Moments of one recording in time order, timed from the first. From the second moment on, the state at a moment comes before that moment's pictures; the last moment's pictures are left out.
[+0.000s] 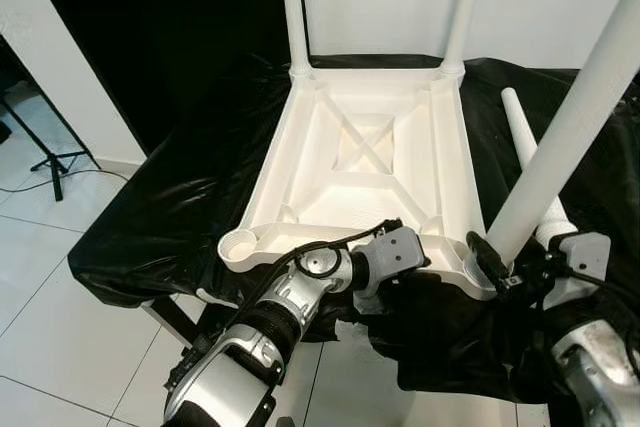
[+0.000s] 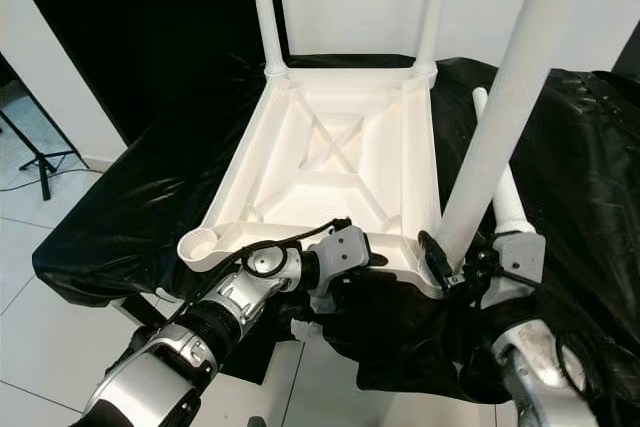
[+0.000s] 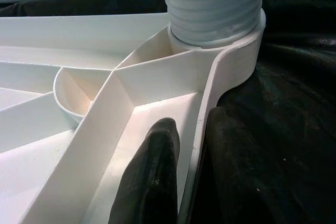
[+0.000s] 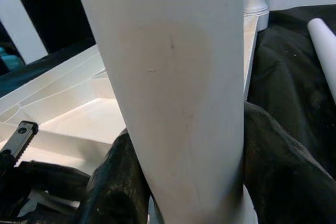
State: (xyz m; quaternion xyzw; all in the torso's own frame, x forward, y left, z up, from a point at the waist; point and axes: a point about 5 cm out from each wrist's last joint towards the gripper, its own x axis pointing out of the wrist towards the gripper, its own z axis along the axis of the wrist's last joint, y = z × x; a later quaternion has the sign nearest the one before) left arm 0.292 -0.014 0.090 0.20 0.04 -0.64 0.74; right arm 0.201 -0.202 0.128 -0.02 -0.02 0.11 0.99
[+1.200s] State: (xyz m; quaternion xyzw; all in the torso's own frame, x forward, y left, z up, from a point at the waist) left arm 0.292 -0.006 0.085 0.21 0.05 -0.63 0.74; right arm 0.206 -0.190 0.119 0.01 -0.02 0.07 1.00
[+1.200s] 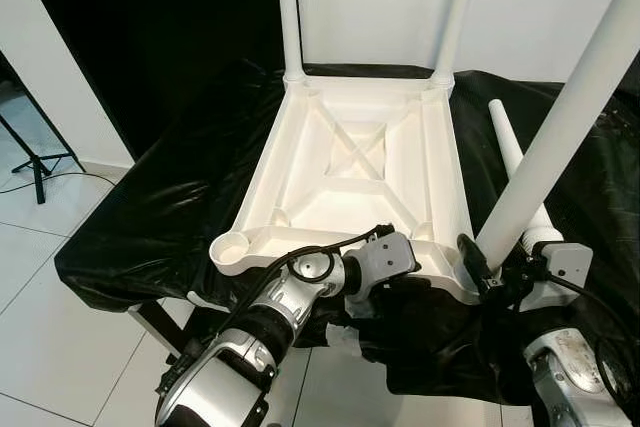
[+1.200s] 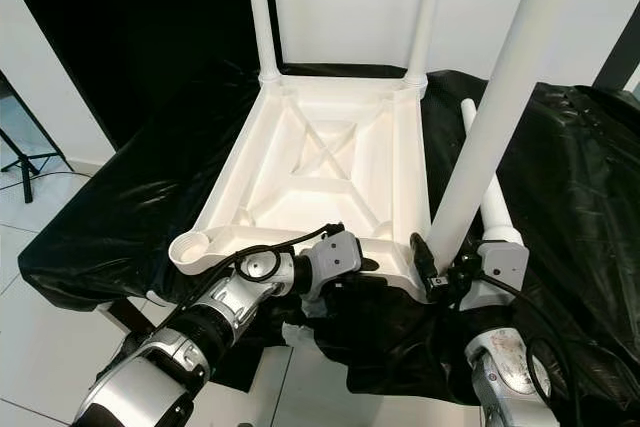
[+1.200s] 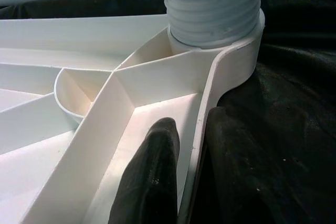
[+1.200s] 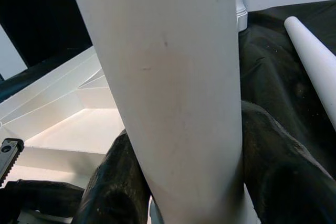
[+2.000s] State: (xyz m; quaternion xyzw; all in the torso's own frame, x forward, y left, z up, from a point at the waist) left arm 0.291 -0.008 0.085 0.20 0.04 -0.64 0.74; right arm 0.209 -0.202 0.121 -0.06 -0.02 0.19 0.98
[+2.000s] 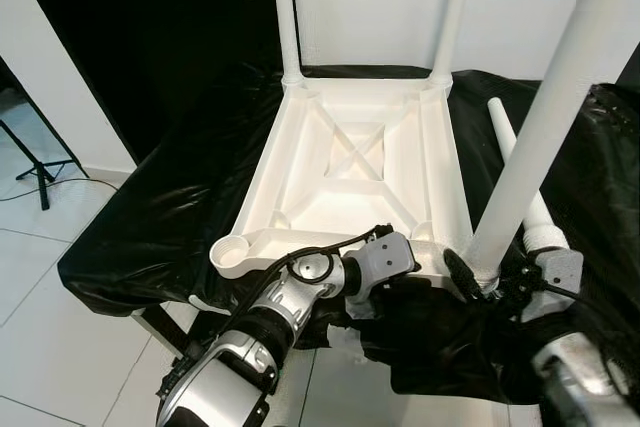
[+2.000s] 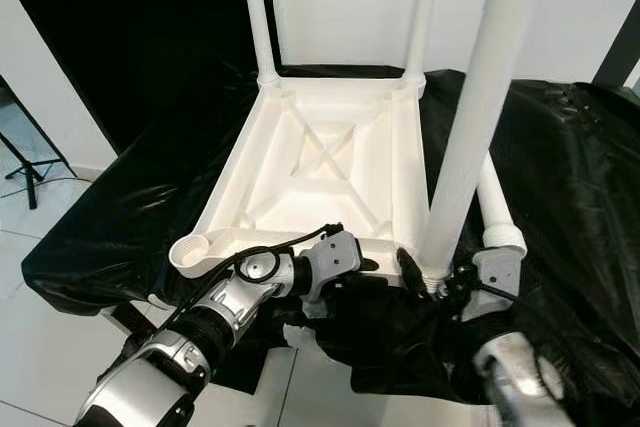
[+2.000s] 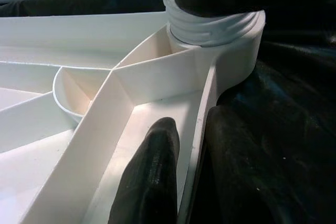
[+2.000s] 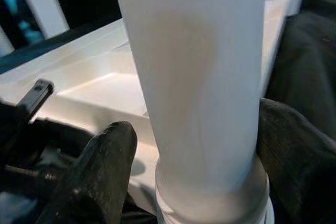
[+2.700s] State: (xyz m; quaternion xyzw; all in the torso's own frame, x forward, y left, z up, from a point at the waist) left arm 0.288 -0.021 0.089 0.20 0.04 -0.65 0.73; right arm 0.205 -0.222 0.115 -0.05 0.01 0.19 0.98
